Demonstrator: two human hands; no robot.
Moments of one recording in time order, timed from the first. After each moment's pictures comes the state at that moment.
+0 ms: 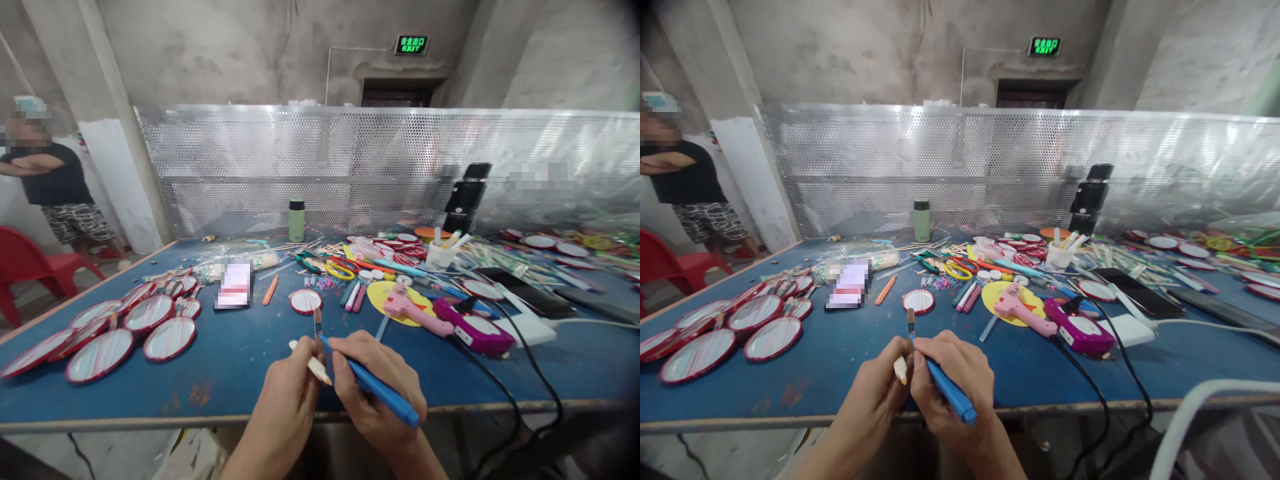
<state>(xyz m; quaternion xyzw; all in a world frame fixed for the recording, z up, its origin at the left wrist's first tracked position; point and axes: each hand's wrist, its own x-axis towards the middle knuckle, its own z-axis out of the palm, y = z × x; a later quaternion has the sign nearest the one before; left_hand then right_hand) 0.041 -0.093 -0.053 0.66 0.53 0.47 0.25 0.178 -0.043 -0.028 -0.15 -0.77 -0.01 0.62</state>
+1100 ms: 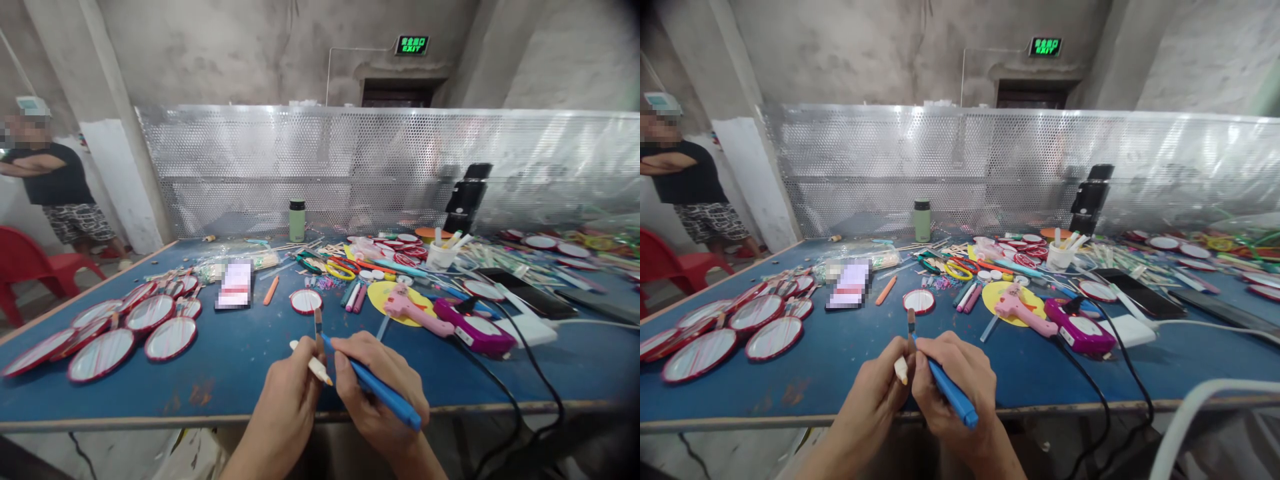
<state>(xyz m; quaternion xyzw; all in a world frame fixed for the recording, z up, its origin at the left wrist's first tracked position) 0.041 -0.094 -0.053 0.66 0.52 0.48 0.26 0.177 -0.042 -0.032 -0.15 -0.76 -0.02 0.63</state>
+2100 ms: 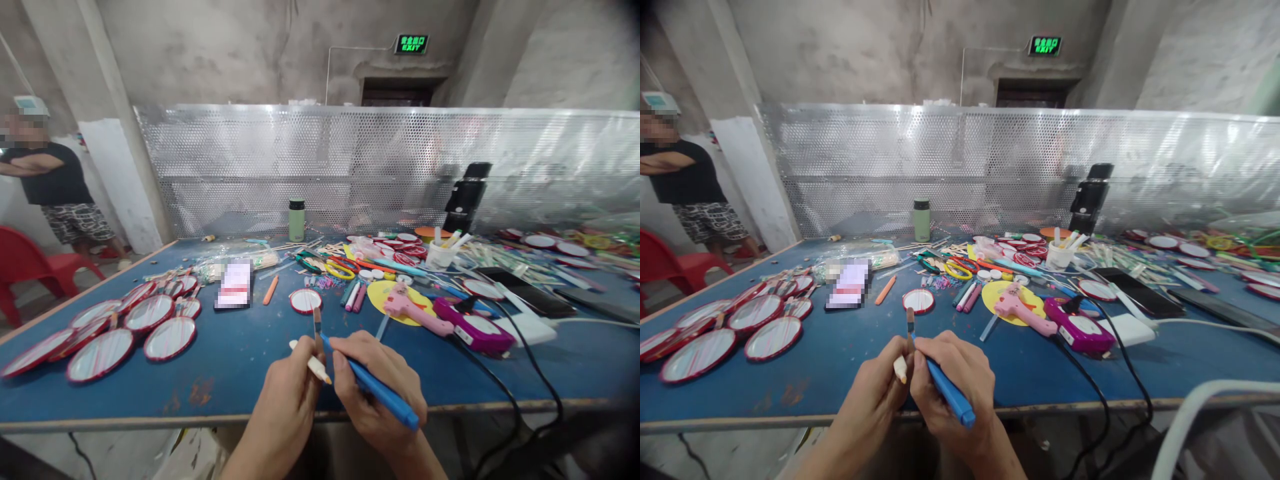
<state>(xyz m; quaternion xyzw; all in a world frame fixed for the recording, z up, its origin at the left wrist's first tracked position) 0.041 -0.092 -0.053 0.66 0.51 0.48 0.25 0.178 -0.043 -0.029 -0.16 -0.76 -0.02 0.63</state>
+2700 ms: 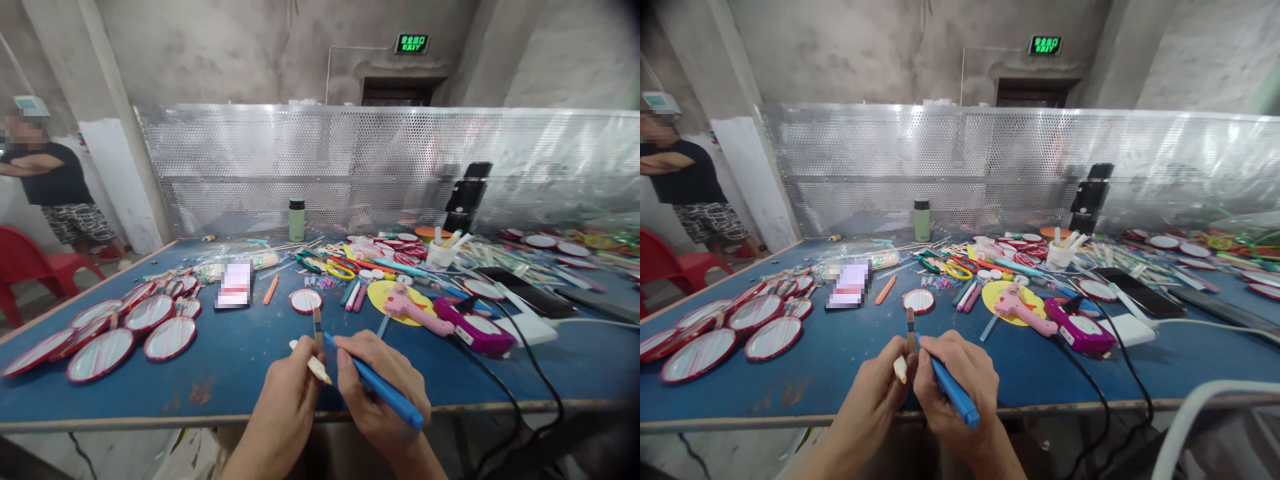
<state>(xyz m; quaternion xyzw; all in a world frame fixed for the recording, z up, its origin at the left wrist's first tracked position) 0.042 -0.091 -0.052 0.66 0.52 0.48 0.26 0.178 -0.043 -0.032 -0.18 -0.75 -0.05 0.64</state>
